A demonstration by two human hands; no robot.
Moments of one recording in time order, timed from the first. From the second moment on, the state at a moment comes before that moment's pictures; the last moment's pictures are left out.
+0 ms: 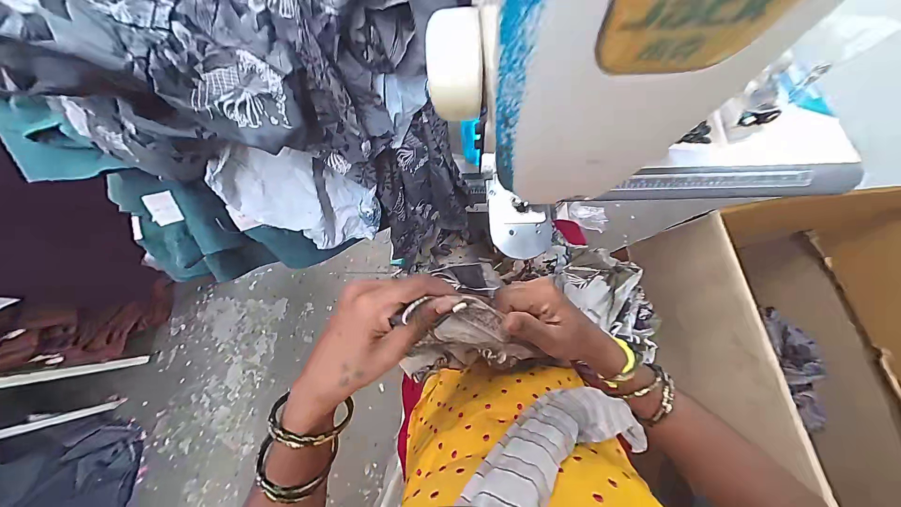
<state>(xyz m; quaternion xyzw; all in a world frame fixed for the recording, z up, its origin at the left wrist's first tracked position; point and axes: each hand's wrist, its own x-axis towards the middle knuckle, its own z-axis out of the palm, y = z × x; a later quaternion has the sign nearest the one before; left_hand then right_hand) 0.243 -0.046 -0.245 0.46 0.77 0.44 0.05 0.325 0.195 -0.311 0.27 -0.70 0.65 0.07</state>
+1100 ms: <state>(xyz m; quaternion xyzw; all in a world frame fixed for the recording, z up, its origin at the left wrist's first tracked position) 0.244 0.054 -0.272 0.20 0.75 0.61 0.14 0.297 0.230 -0.227 0.04 -0.97 0.13 0.22</state>
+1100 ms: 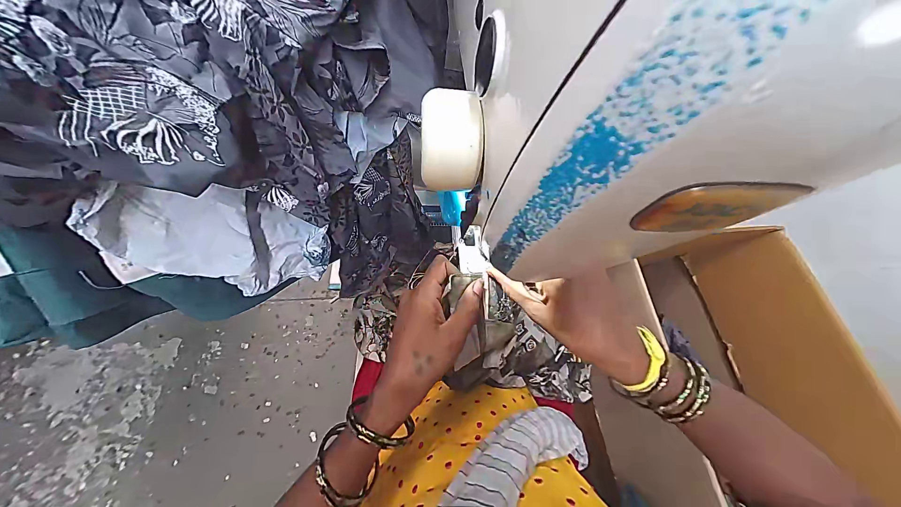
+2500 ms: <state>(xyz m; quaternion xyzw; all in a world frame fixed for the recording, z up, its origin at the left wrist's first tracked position) 0.239 0.068 -0.273 0.09 0.66 0.73 0.13 0.291 0.245 -0.235 0.19 -0.94 0.01 0.27</state>
